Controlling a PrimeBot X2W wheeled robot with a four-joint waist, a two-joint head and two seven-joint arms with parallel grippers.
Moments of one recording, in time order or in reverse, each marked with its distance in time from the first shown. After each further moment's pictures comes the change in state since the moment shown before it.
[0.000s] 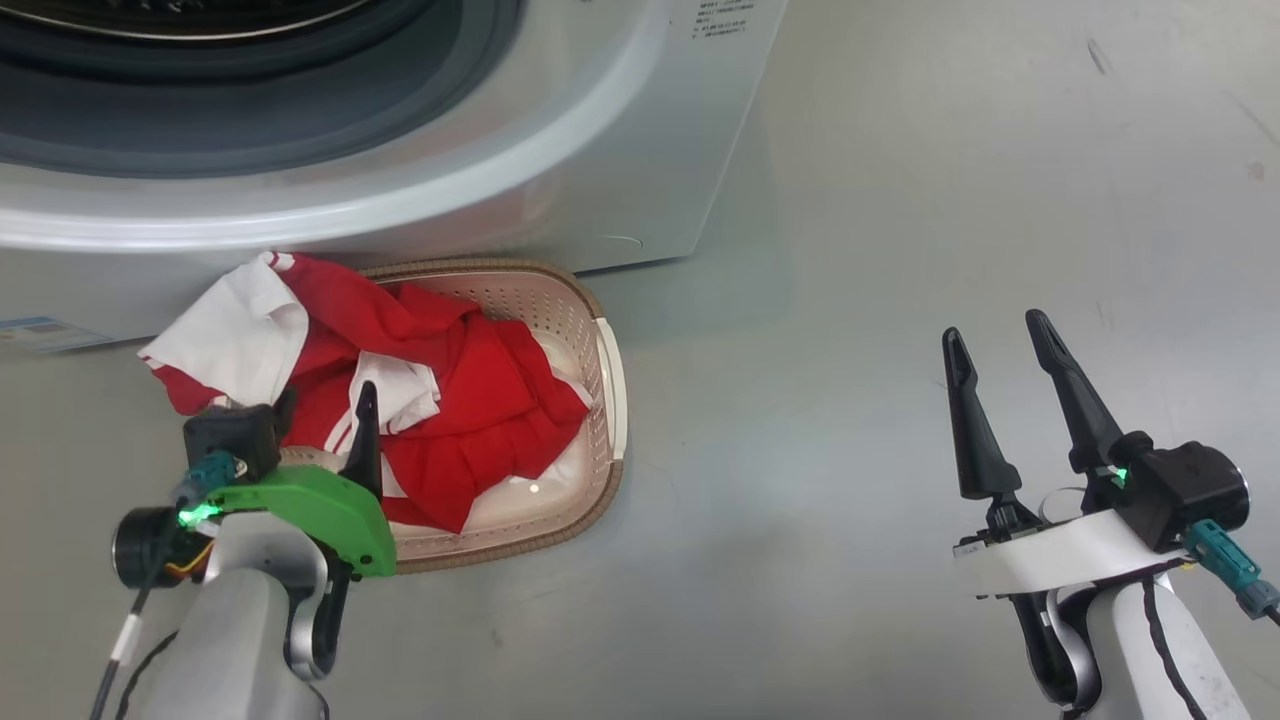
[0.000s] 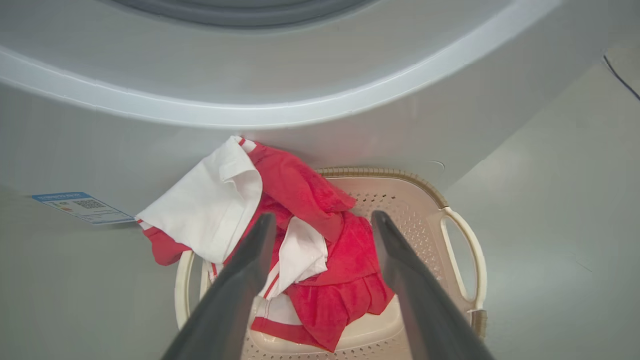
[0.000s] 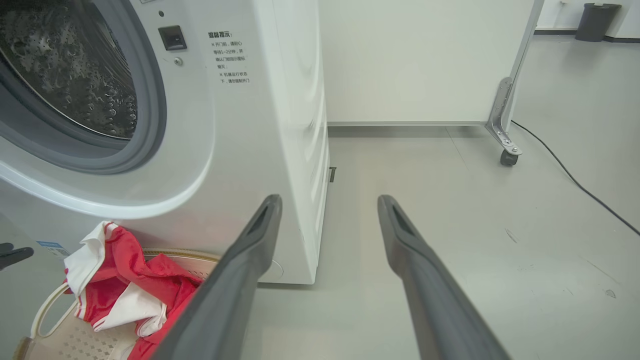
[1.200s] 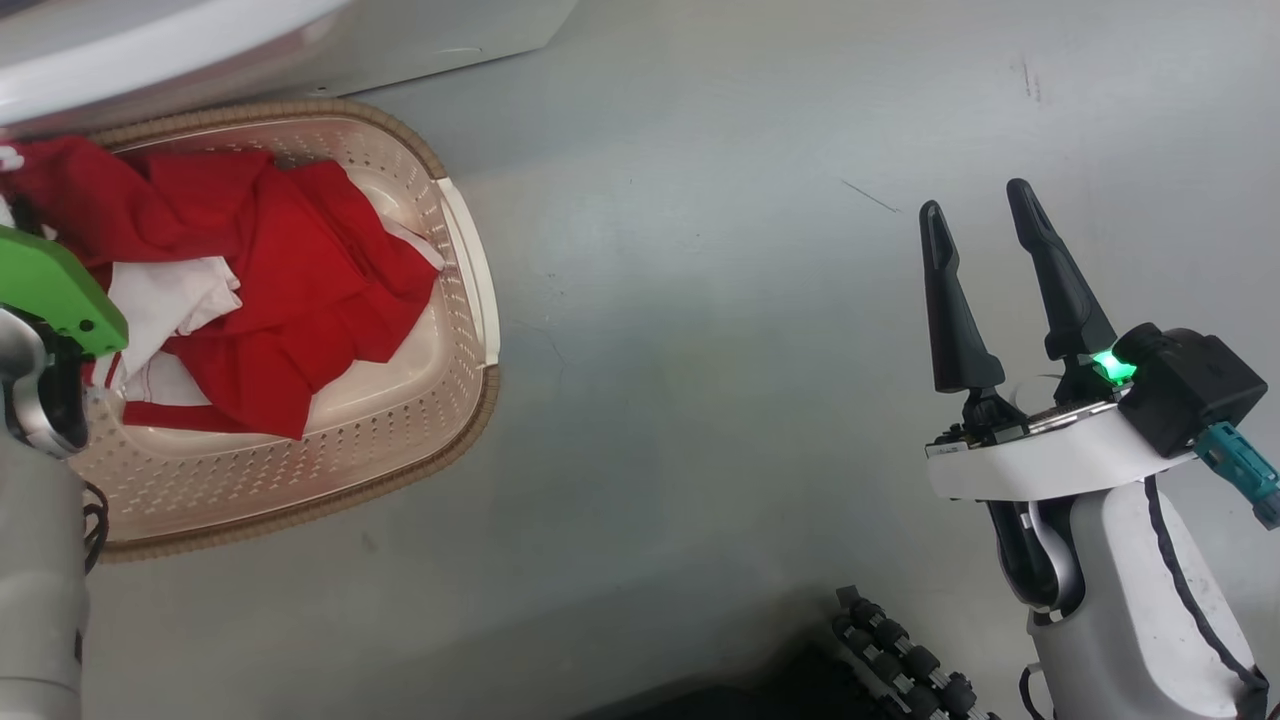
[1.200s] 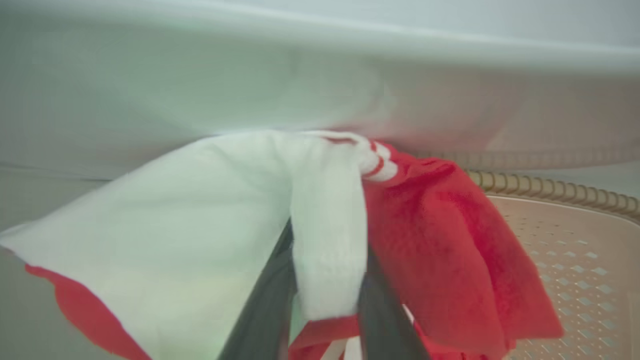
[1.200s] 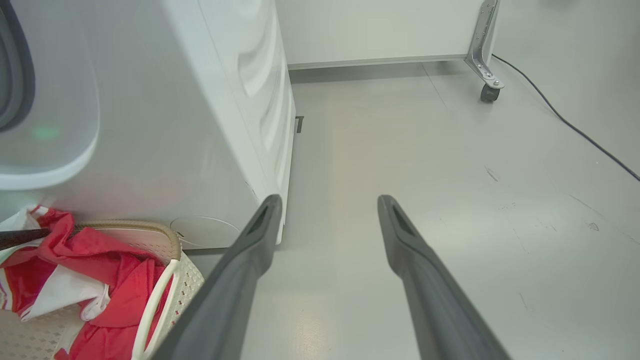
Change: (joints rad) left arm -0.491 0.188 0.182 0.392 -0.059 0.047 0.139; right arm -0.184 0.018 0.051 -0.014 0.078 0.010 0.000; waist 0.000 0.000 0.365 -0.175
